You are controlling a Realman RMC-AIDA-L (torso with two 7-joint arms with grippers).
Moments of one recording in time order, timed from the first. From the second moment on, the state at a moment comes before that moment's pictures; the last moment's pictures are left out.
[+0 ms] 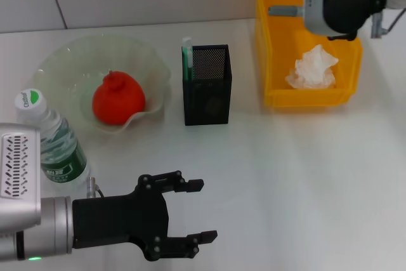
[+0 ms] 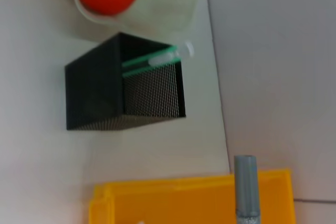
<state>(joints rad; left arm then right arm) -0.26 -2.08 1.48 0.83 1.52 1.42 -1.07 0.61 2.07 -1.49 -1.89 -2.92 -1.60 2.04</state>
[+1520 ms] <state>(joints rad) -0.26 -2.08 1.48 0.81 1.50 1.42 -1.05 0.48 2.09 -1.61 -1.84 -2.90 -1.26 2.26</state>
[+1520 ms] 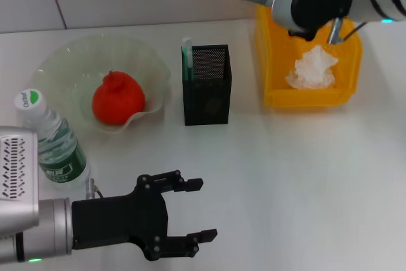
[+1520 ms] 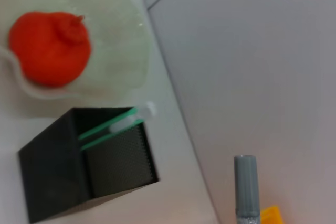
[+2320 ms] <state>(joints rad) -0.25 -2.08 1.48 0.78 1.48 1.42 -1.02 0.29 2.09 -1.60 -1.82 -2.51 -0.74 2.45</state>
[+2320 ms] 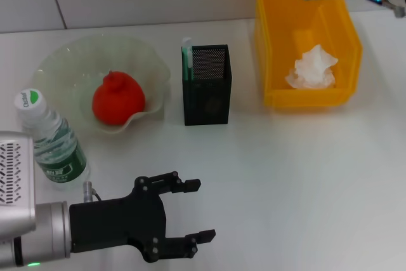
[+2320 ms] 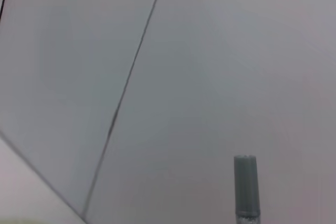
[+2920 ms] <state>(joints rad) -0.26 -2.08 1.48 0.76 1.45 1.42 -1.00 0.22 2.08 -1.56 -1.58 -1.79 -0.61 2.23</state>
